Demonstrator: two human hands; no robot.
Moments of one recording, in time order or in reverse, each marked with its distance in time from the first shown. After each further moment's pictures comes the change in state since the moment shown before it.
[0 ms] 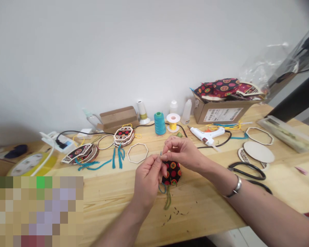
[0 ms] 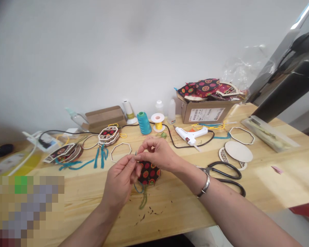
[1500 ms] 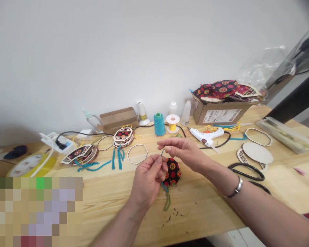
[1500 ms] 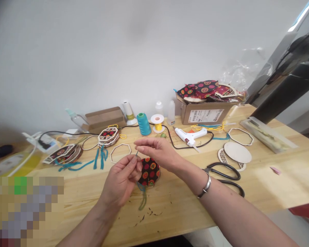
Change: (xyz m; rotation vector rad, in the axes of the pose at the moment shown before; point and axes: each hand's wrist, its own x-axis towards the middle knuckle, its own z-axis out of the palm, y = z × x) left_hand 0.005 0.006 0.004 -0.345 -0.070 -0.090; right_hand -0.002 -0.012 -0.004 0.259 -0.009 0.207
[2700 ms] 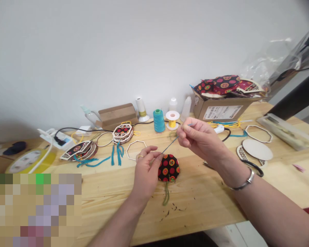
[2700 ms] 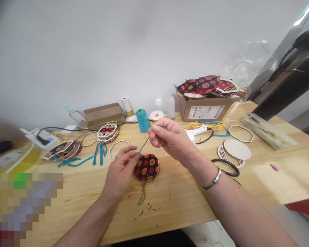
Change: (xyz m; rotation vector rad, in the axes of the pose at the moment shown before) left_hand 0.007 -0.006 -0.016 0.870 0.221 0.323; right_hand -0.006 -0.024 -0.018 0.448 -0.032 -0.203
